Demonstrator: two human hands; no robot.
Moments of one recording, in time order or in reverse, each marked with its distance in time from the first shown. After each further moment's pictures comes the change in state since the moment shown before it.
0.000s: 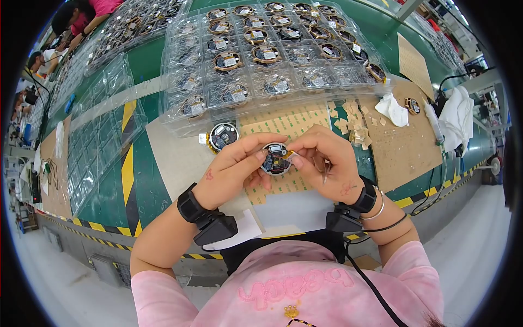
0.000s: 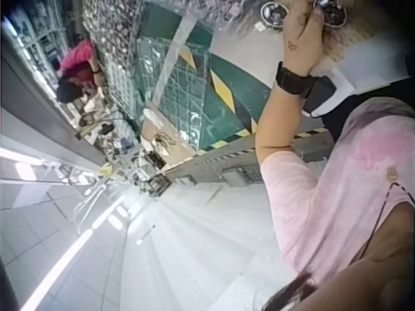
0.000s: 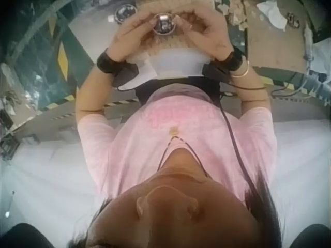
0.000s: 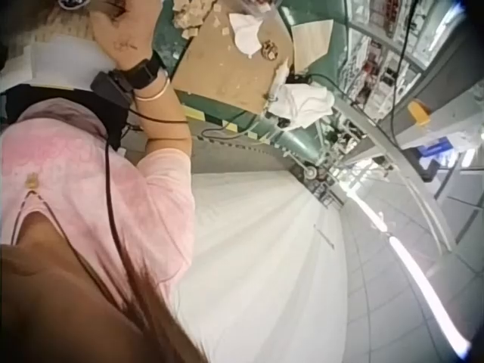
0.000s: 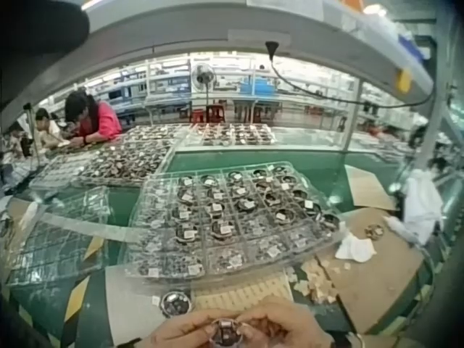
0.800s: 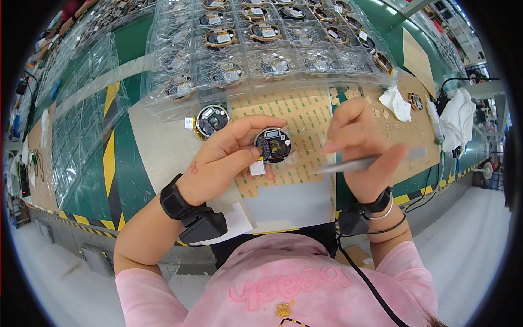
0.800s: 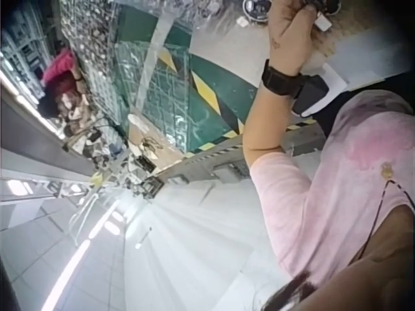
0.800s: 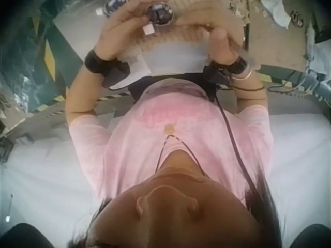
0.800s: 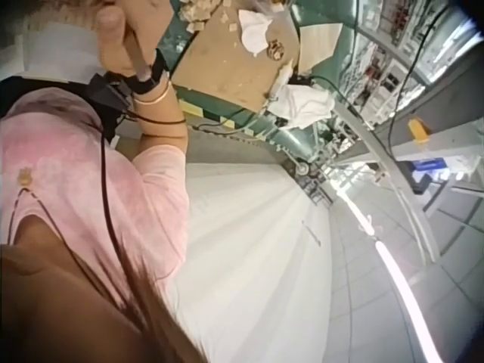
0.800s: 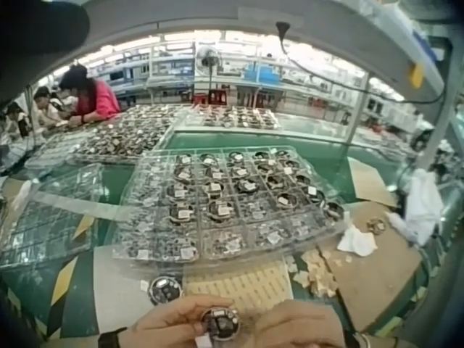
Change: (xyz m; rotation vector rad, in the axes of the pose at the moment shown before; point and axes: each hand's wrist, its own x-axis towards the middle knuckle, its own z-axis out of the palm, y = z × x) left_hand 0.000 0.004 0.003 0.009 -0.022 0.035; right_hand -0.004 0.010 -0.028 0.243 0.063 -0.212
